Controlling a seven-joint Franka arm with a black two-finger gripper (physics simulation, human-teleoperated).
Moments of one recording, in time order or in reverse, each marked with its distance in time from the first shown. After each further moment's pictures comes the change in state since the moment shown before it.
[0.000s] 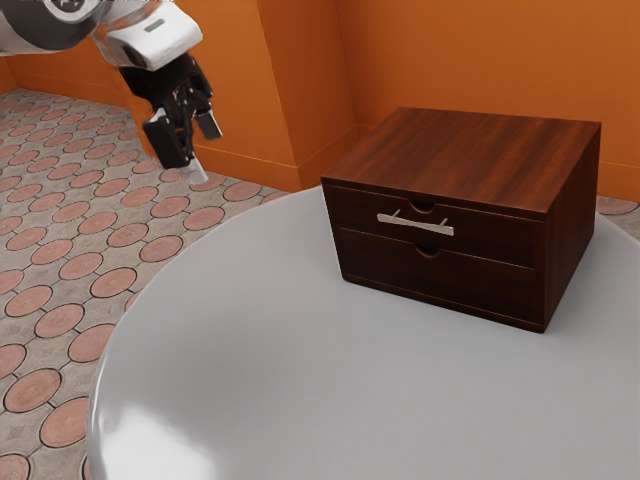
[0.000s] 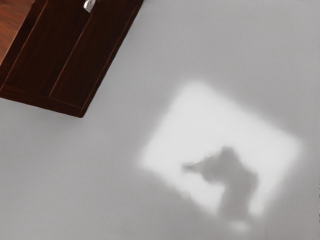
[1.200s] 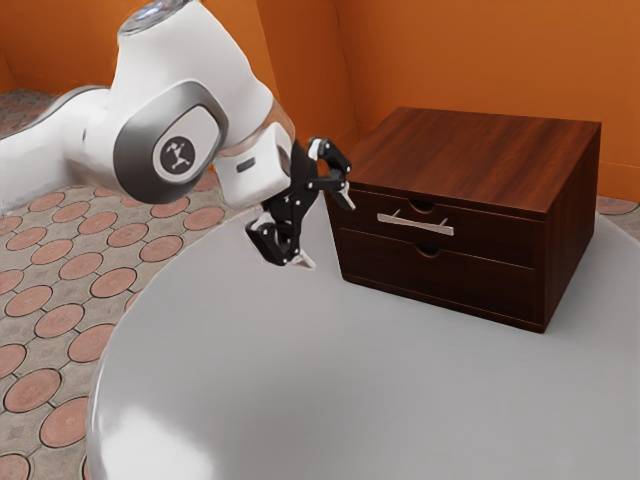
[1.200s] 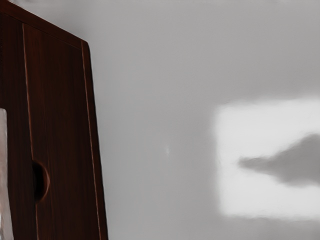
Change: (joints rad) arm -0.167 -0.192 -0.086 -0.574 0.000 0.560 0.415
